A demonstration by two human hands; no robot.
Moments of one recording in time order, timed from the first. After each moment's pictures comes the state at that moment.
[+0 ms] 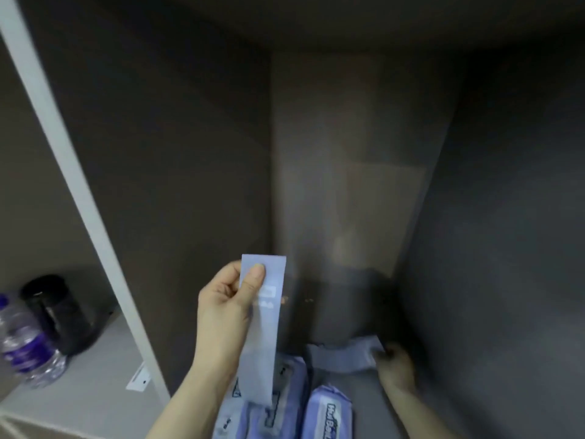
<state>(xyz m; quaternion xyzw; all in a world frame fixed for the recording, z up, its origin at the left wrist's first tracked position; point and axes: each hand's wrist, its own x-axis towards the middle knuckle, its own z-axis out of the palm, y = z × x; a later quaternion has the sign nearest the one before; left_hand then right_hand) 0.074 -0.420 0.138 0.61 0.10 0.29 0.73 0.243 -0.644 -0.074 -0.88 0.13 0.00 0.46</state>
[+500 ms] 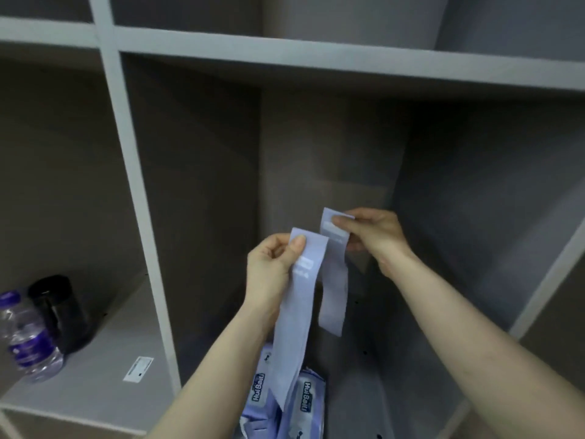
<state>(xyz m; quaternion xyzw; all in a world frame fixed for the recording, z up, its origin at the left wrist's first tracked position) 0.080 -0.471 0.193 0.59 0.03 0.26 0.77 0.161 -0.607 0.247 -0.74 -0.12 -0.03 0.66</state>
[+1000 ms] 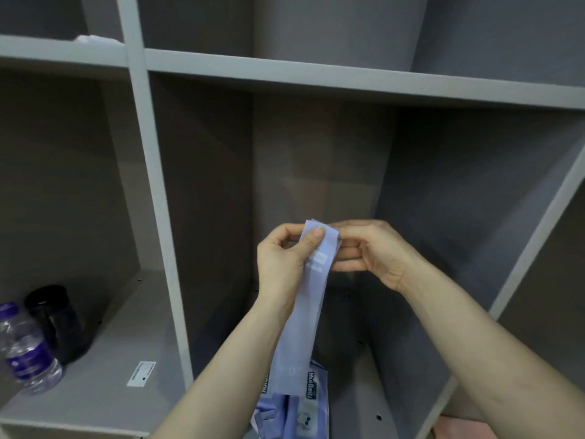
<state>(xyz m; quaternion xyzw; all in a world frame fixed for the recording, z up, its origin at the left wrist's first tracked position) 0.055 -0.475 0.217 0.59 0.01 0.26 0.77 0.090 -0.608 0.267 -0.73 -0.16 0.13 0.65</state>
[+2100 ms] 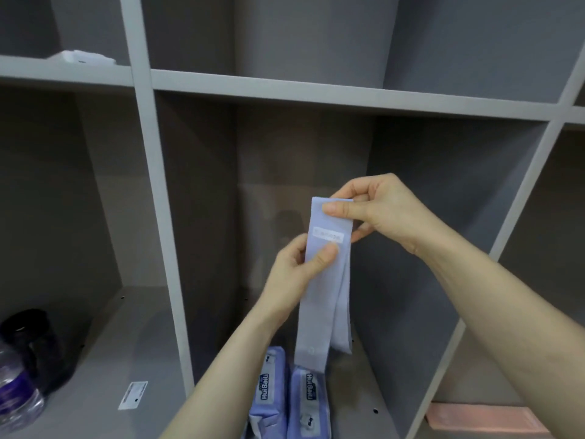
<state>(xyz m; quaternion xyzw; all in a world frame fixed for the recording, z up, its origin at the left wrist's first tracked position) 0.035 -0.465 0.221 0.64 -0.19 0.10 0.74 0.052 -0.605 0.327 -0.82 -0.24 -0.05 0.52</state>
